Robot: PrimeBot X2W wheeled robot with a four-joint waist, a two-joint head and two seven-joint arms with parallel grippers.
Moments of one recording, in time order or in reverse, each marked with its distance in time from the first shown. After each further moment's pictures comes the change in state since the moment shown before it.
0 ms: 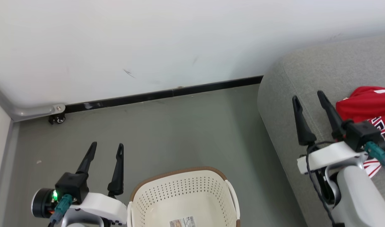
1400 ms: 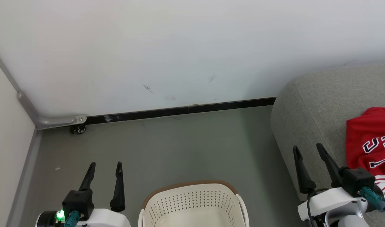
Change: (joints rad) left arm 0.097 -0.065 0.030 0.024 0.052 0.074 0.000; right arm 0.289 0.076 -0.086 -0.118 -0.035 0.000 0.082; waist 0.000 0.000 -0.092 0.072
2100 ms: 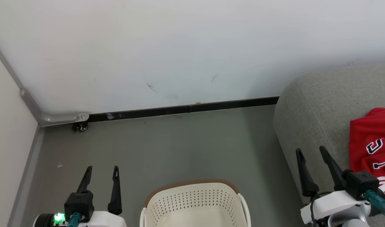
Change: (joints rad) left arm 0.000 0.012 -0.003 0.038 0.039 0.019 0.000; right arm 0.029 0.001 -0.014 -0.039 0.012 0.000 0.019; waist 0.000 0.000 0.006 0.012
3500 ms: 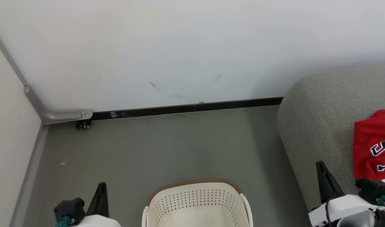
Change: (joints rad) left arm 0.032 -0.048 0.043 0.068 -0.177 -0.038 0.049; right arm 0.012 0.014 -0.065 0.084 0.202 0.000 0.078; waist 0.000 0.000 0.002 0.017
